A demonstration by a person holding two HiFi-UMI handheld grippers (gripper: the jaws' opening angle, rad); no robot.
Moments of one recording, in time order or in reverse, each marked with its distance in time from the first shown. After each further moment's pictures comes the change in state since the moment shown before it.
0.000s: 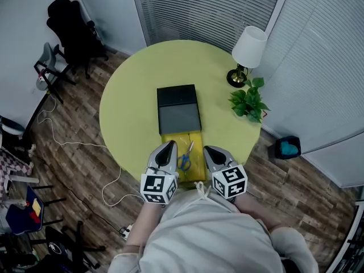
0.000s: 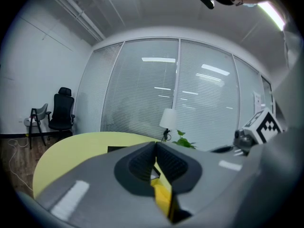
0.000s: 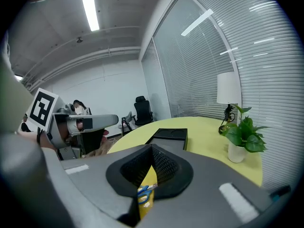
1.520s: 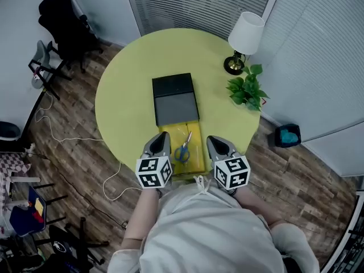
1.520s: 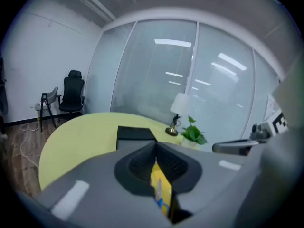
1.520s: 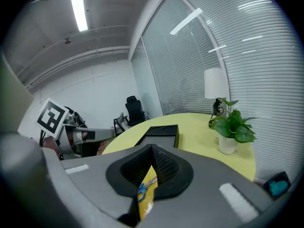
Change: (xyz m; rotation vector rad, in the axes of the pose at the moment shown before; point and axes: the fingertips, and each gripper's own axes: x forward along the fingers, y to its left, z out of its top) left arm 0.018 0.033 -0.052 -0.113 0.210 0.085; right arm -0.005 -0.025 -0.014 0.088 0.015 -0.088
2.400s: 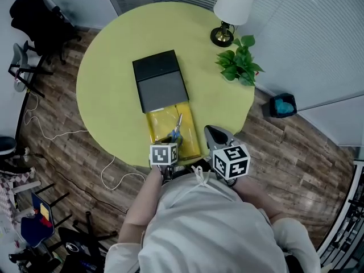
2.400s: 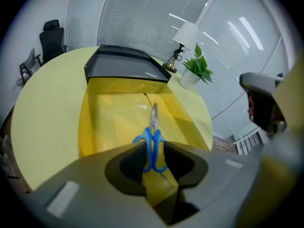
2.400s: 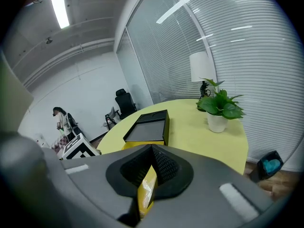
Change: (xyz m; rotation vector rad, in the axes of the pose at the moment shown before) left arm 0.059 -0.013 -0.207 -0.033 0.696 -0.114; right arm 0.005 -0.027 -0.046 0.126 0.127 -0.081
